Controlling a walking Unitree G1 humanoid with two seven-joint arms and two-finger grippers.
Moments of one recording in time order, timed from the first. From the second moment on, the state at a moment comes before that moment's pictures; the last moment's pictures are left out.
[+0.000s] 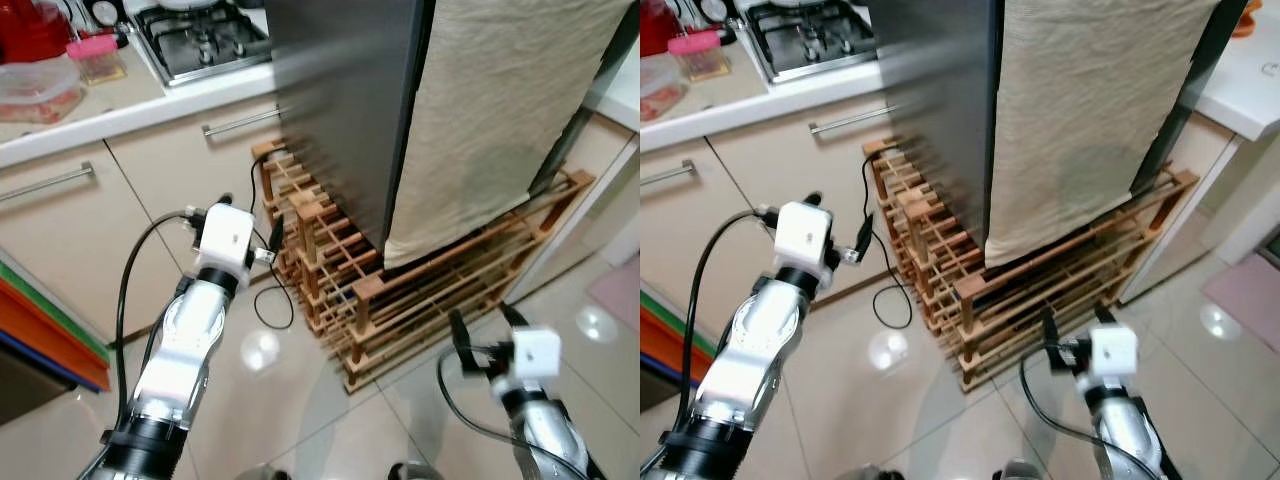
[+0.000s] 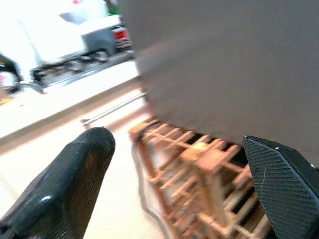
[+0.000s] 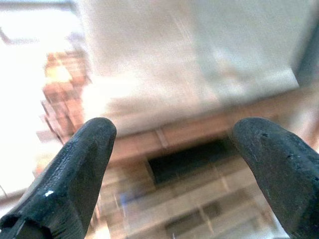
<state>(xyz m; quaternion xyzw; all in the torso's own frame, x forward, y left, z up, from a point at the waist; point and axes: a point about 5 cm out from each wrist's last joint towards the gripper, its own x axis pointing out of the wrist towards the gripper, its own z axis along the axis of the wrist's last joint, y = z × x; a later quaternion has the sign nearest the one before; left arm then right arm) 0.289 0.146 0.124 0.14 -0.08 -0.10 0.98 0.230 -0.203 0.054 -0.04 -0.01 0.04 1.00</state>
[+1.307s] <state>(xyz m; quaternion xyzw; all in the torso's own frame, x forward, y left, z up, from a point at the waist) 0.340 0.000 0.165 -0.01 -0.05 -0.37 0.93 0.250 -0.194 0.070 -0.04 -0.02 0.07 1.00</state>
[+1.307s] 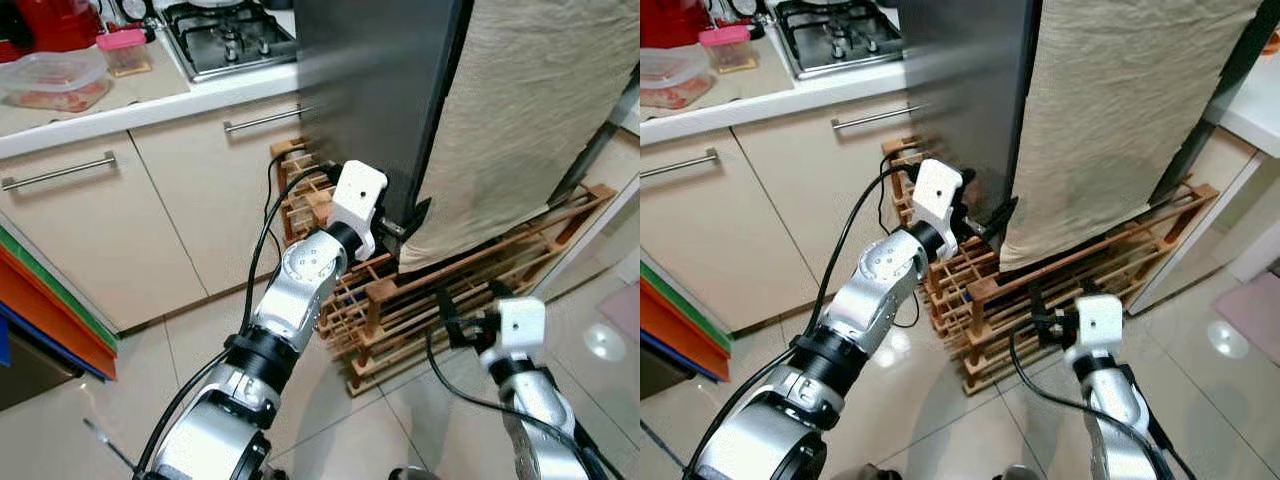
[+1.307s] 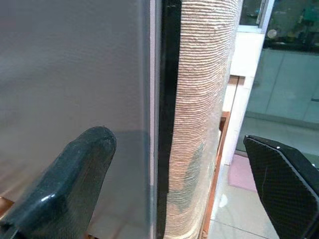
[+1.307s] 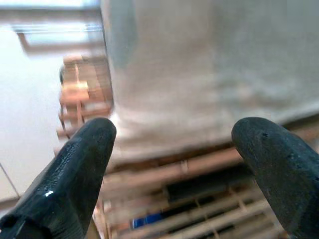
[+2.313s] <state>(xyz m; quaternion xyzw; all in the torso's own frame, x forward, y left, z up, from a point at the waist) 0.358 -0.012 0.201 -0.05 -0.07 -0.42 0.90 0.231 -0.174 0.073 -0.02 0.02 0.09 1.00</state>
